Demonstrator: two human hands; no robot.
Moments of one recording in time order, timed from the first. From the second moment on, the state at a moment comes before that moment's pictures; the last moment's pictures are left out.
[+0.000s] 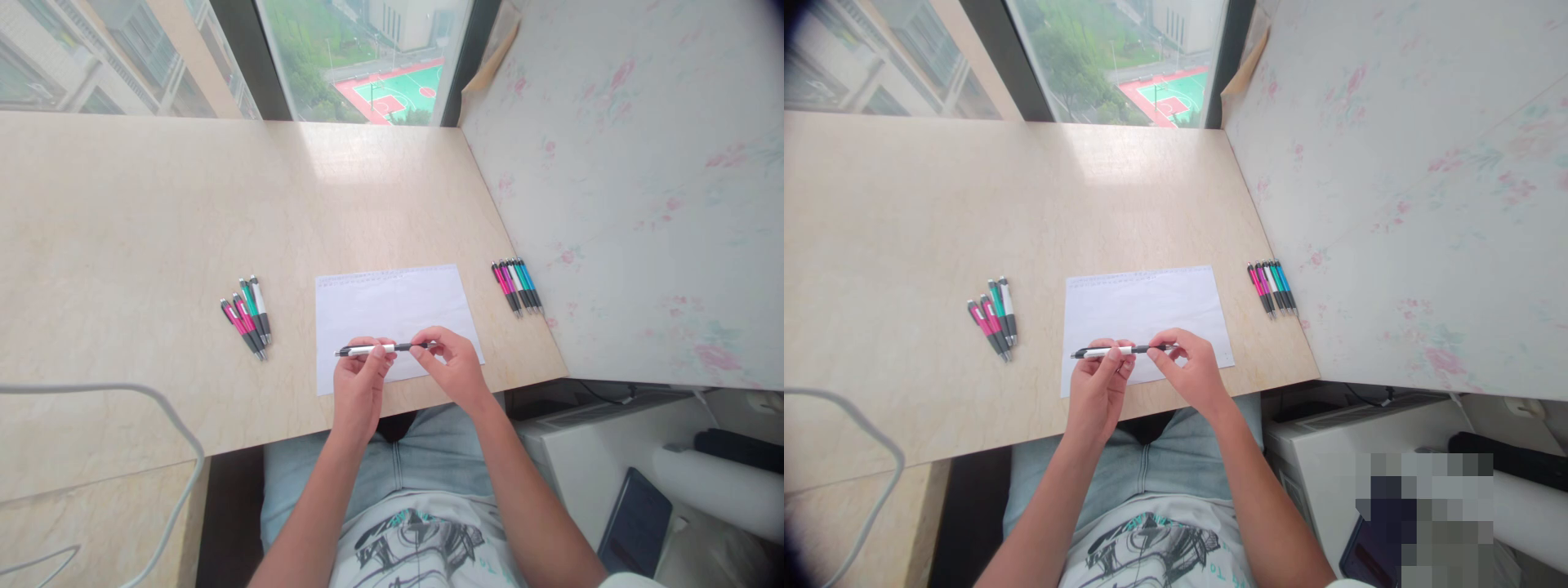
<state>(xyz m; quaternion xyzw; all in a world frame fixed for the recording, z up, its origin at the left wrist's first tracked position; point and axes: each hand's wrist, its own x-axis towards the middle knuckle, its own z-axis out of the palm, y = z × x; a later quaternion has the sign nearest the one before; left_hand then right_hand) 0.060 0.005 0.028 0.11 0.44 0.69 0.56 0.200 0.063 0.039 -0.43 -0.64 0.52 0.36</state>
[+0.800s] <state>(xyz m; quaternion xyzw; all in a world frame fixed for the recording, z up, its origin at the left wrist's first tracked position) 0.061 0.006 0.022 -0.03 0.36 0.65 0.66 0.218 0.070 0.096 -0.43 -0.74 0.34 0.38</state>
